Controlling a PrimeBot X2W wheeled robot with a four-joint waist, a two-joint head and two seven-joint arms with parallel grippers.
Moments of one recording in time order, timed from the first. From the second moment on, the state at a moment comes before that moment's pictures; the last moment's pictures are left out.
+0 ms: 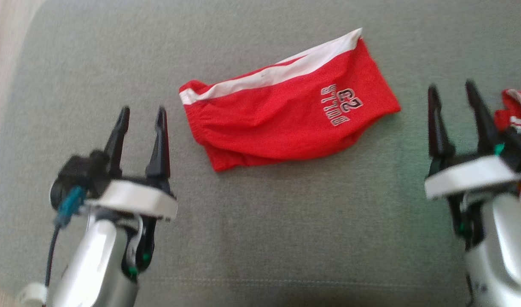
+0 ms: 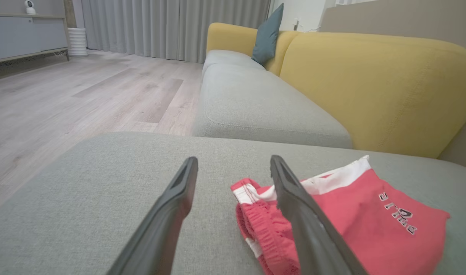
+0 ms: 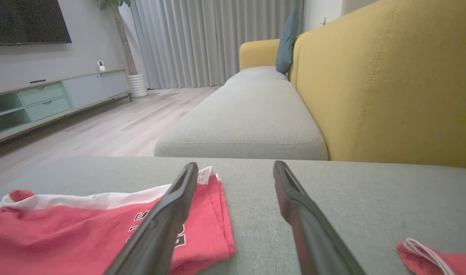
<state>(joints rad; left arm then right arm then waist) -0.26 0.17 -0.31 0.16 -0.36 0.09 -0.25 -0.30 -0.16 0.04 0.23 0.21 0.13 -0.14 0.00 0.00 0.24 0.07</state>
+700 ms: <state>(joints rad) -0.12 0.18 -0.28 0.11 -0.32 0.10 -0.25 -0.01 -0.08 -0.01 -0.07 0.17 0.13 0.03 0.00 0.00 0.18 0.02</state>
